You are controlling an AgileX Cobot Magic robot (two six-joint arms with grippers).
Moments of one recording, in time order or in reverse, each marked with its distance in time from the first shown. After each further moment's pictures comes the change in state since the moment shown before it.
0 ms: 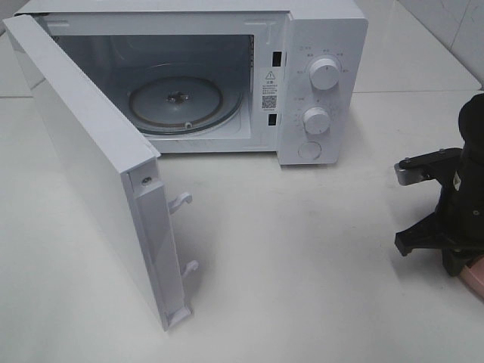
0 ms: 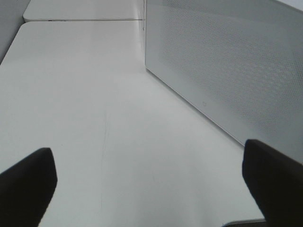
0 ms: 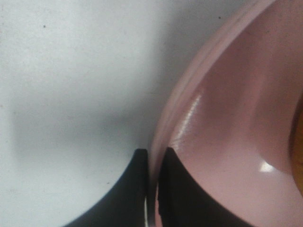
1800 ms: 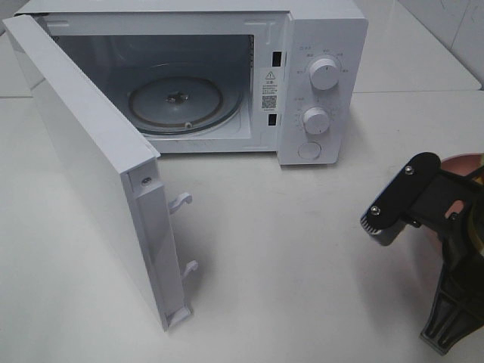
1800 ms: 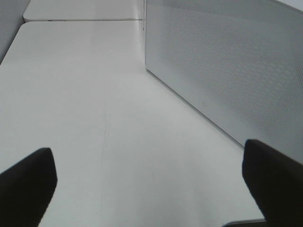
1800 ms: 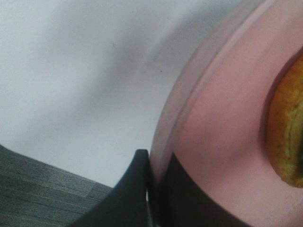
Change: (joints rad) left arm 0.000 0.000 0.000 0.000 0.000 0.000; right arm 0.679 -0.452 0.178 -0.243 0.366 0.202
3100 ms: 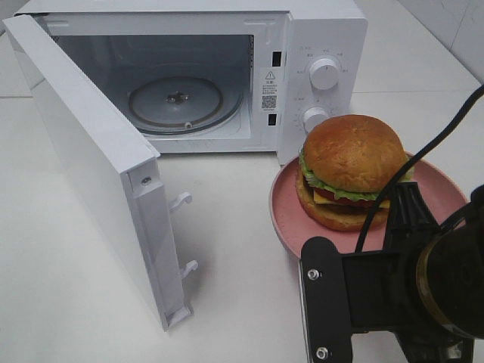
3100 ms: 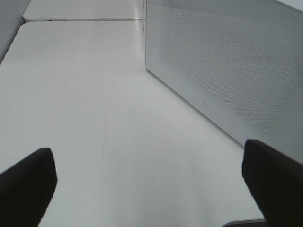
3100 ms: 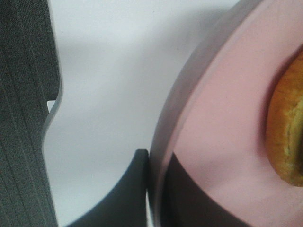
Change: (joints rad) left arm 0.000 0.000 0.000 0.000 0.000 0.000; right arm 0.327 0.000 0.000 -0.079 -0.135 -0.453
